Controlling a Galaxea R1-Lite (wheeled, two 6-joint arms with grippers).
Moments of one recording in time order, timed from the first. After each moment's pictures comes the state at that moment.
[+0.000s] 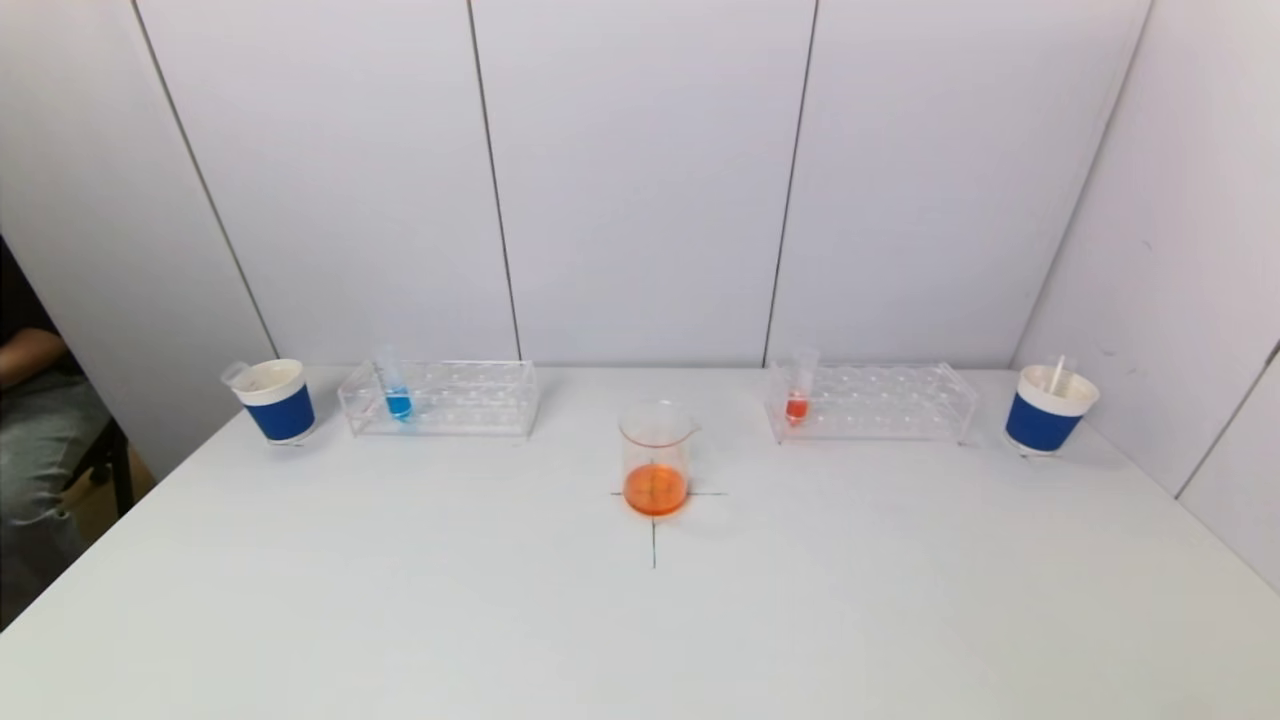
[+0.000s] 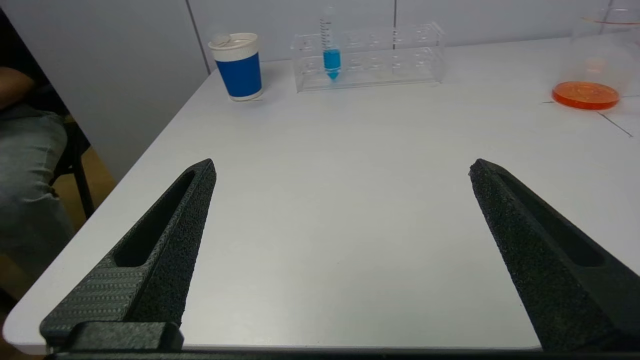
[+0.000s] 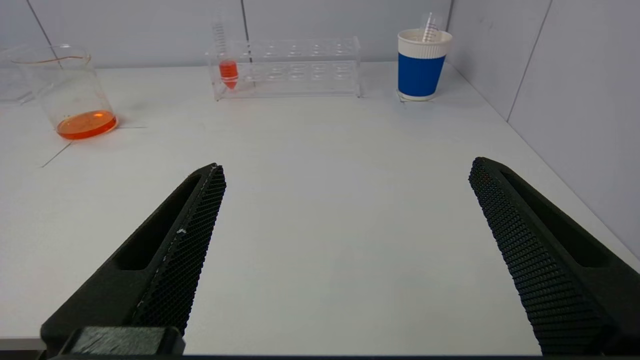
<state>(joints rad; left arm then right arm) -0.01 0.00 -0.04 0.00 0.03 0.07 0.00 0.00 0.00 -0.01 -0.02 0.03</state>
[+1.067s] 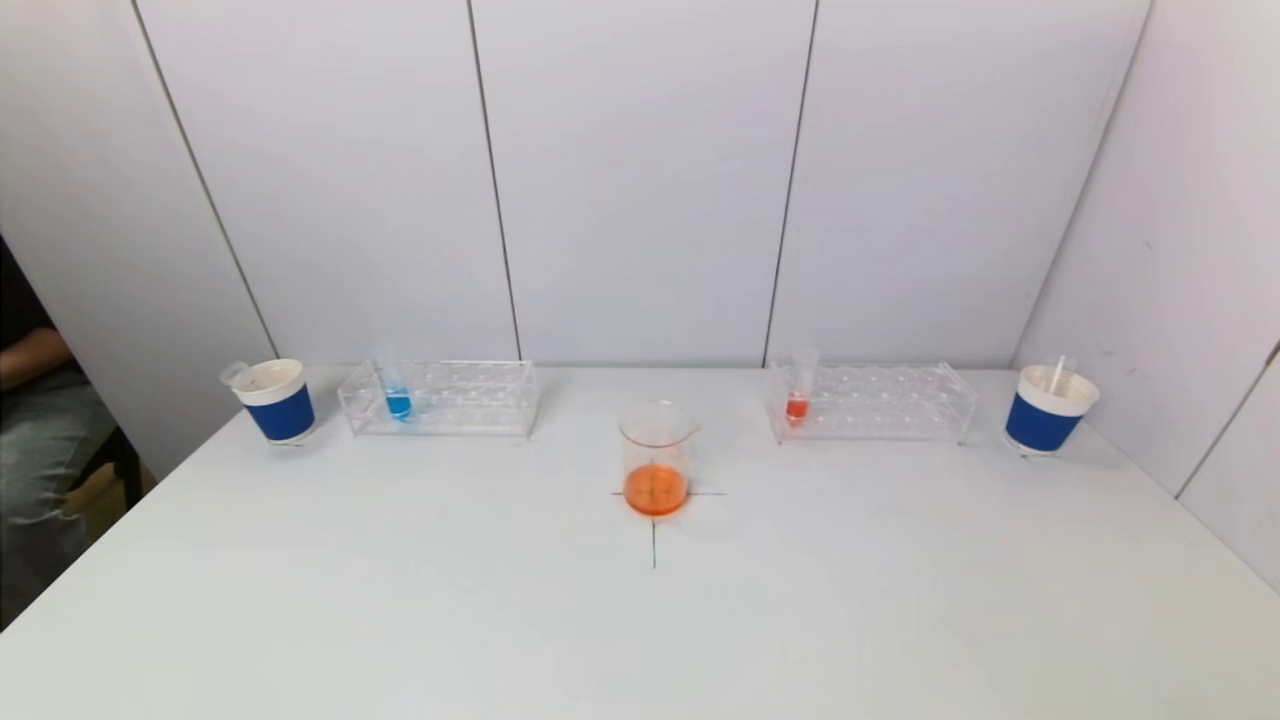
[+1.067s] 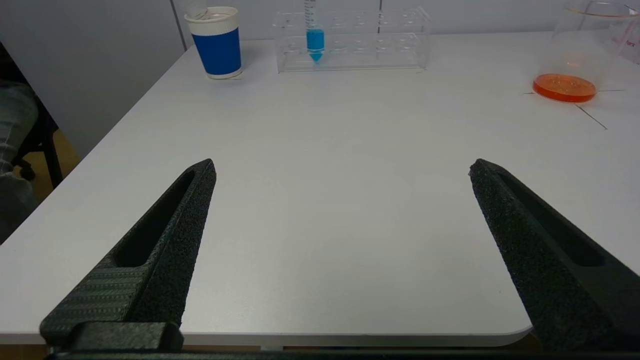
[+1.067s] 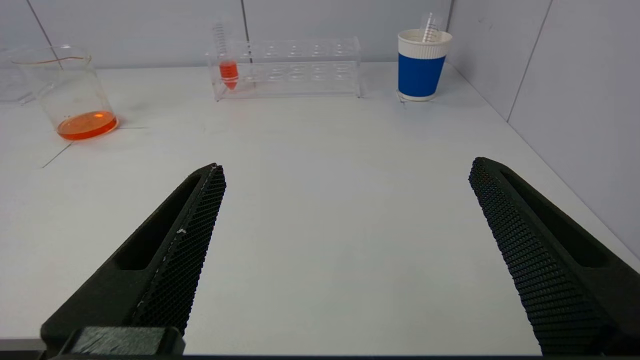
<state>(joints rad) -0.01 0.00 0.00 0.00 0.00 0.01 0.00 0.00 0.00 -0.01 -0.02 0.04</state>
